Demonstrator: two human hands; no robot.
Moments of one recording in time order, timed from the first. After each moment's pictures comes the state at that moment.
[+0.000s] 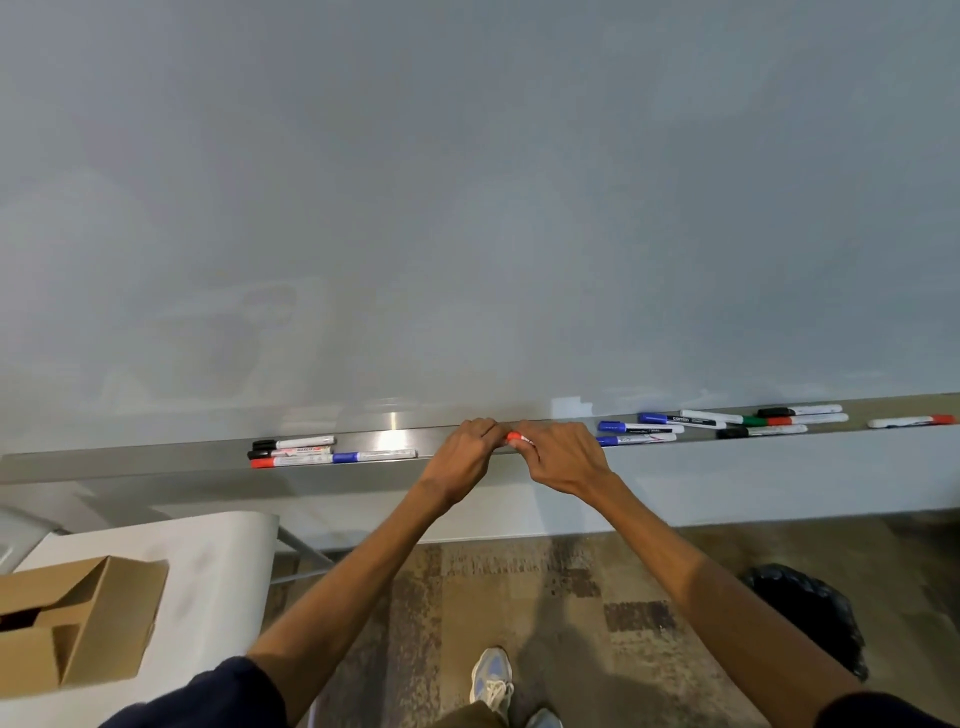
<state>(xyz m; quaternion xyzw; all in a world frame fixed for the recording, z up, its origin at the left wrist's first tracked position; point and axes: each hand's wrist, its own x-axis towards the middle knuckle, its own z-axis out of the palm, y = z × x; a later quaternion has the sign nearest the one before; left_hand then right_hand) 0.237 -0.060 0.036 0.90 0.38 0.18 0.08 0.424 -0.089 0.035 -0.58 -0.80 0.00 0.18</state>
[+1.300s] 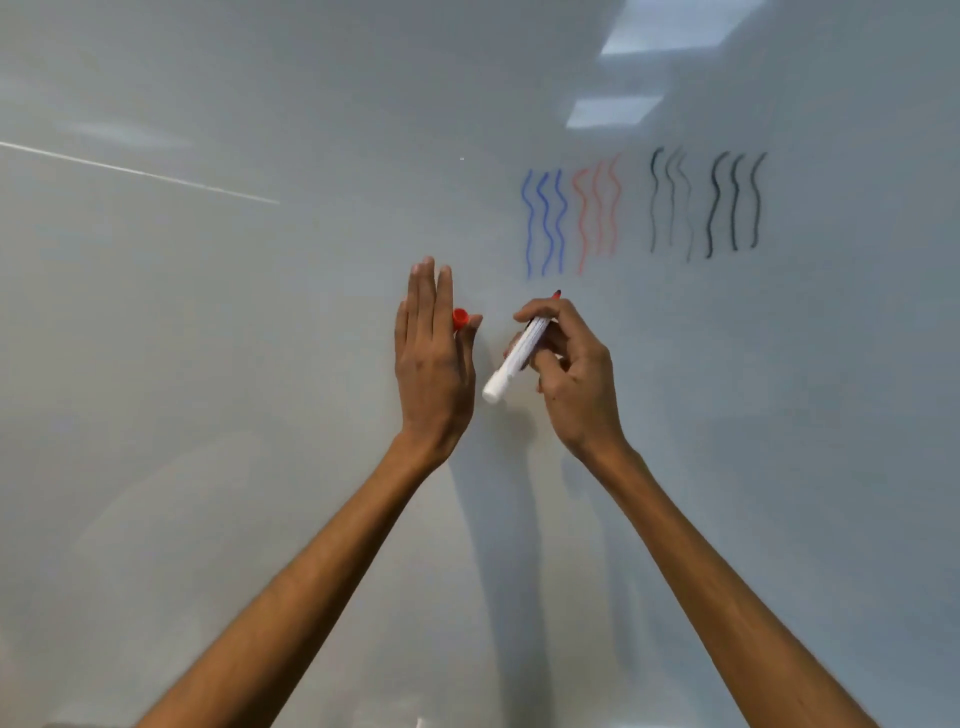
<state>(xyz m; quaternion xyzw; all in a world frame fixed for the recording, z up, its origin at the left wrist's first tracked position) 0.122 0.061 0.447 0.65 0.36 0.63 -0.23 0.262 -0.004 0.451 -0.29 -0.69 0.07 0.66</state>
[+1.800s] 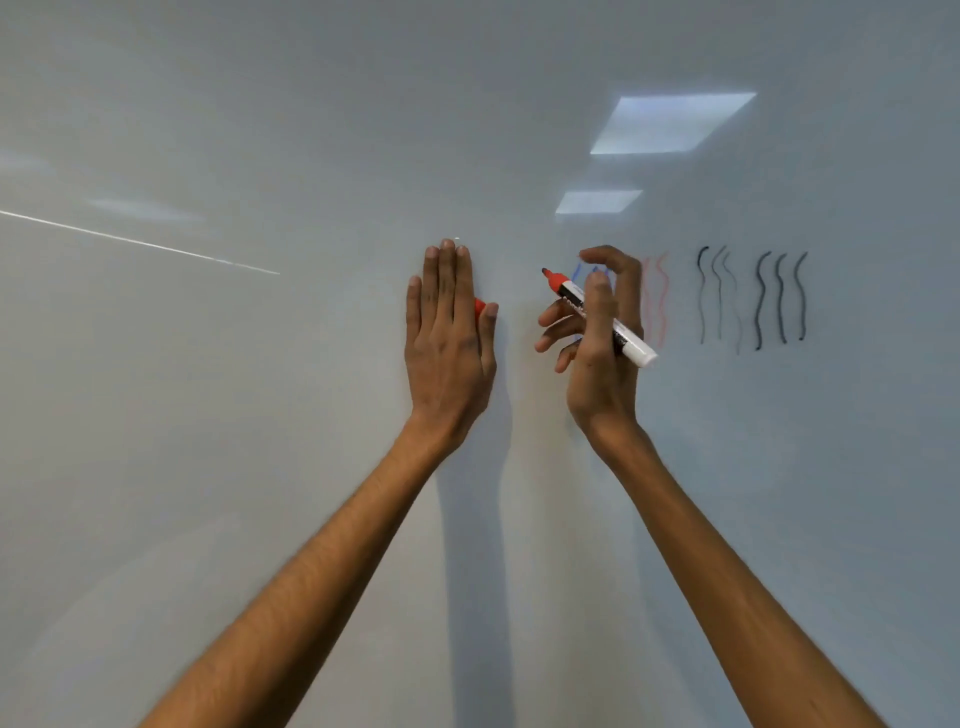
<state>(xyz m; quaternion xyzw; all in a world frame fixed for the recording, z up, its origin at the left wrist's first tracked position) 0.095 0.108 0.541 0.62 0.37 0.60 -0.34 0.215 0.021 0.549 -0.21 -0.57 0.02 0.79</state>
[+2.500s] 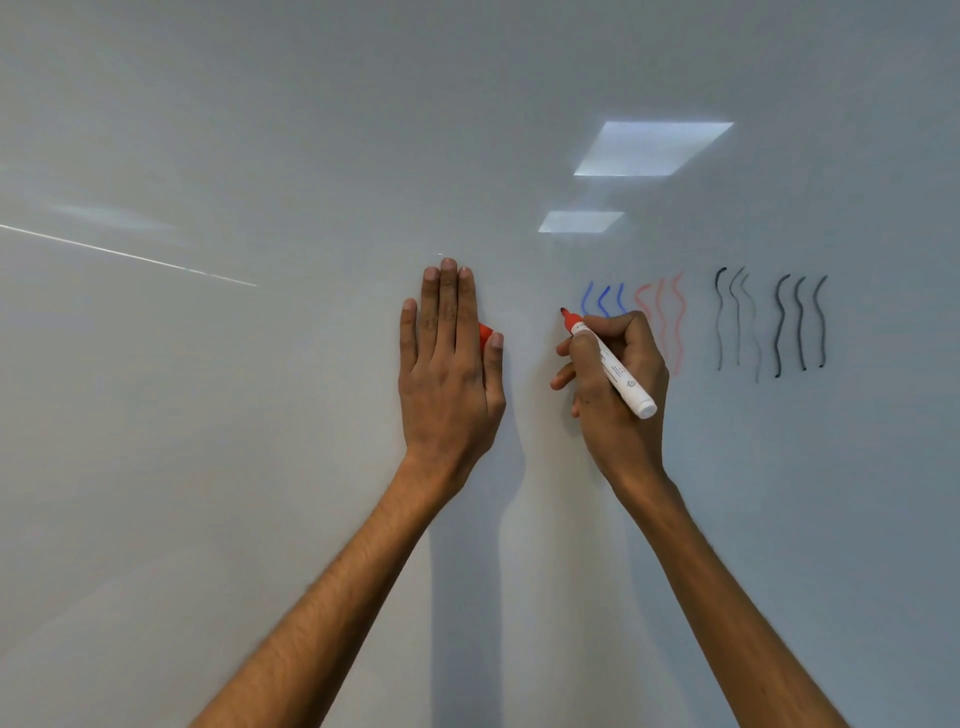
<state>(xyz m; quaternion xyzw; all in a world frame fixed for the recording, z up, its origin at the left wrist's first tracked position) 0.095 0.110 0.534 0.61 0.36 0.61 -0.36 0.226 0.039 0.534 -0.28 -0.57 0.02 0.77</state>
